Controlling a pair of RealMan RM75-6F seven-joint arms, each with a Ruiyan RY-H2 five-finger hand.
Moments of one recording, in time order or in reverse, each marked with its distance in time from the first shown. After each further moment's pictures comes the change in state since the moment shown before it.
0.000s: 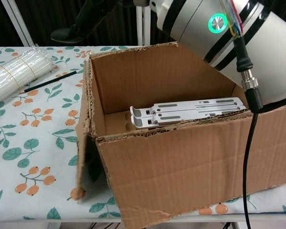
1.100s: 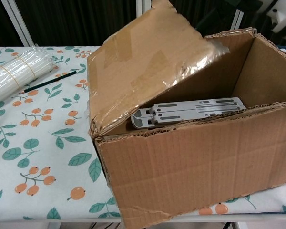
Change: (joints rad) left arm -0.027 -0.004 -0.005 -0.011 0.008 -0.020 0.019; right arm -0.172 0.236 -0.091 0.060 -0.126 0.114 0.207
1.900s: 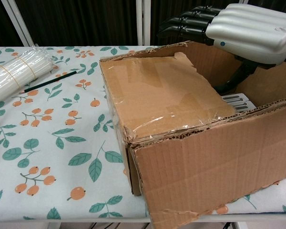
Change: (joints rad) left arm -0.002 -0.023 0.000 0.007 -0.008 -0.011 0.015; right arm -0.068 0.065 -0.117 0.103 -0.009 -0.156 -0.082
